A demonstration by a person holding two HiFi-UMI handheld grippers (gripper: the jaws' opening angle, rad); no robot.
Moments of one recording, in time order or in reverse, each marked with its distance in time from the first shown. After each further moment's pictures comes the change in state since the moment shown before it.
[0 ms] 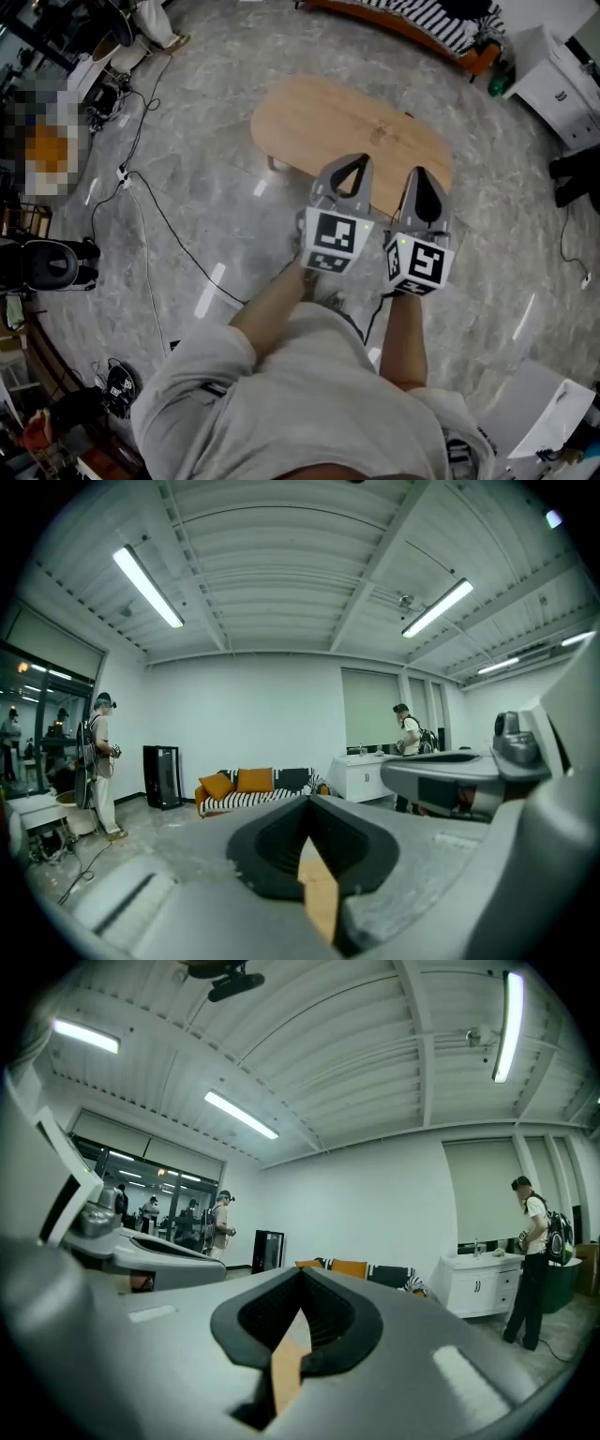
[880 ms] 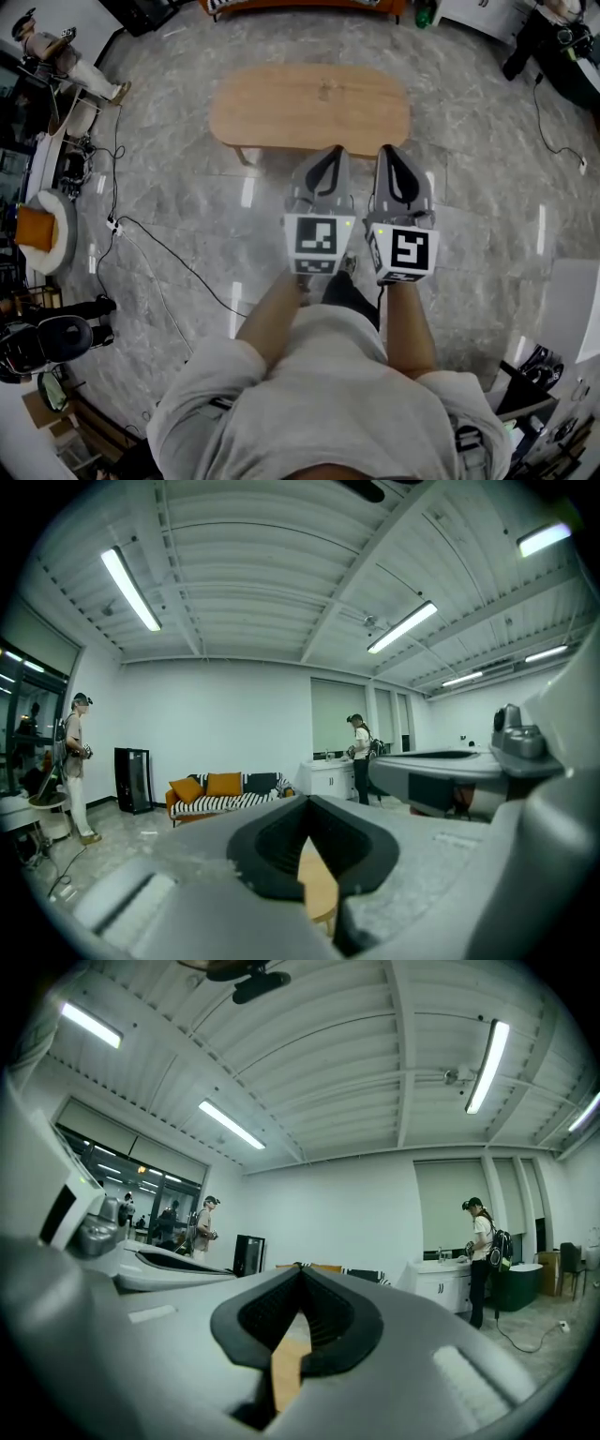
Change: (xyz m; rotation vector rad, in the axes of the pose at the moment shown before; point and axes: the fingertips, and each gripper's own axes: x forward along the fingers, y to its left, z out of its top) left arm -0.134 -0.132 0.009 0.029 -0.037 -0.162; right arm -0.193 0.012 0.029 -0.009 -0.032 -0.140
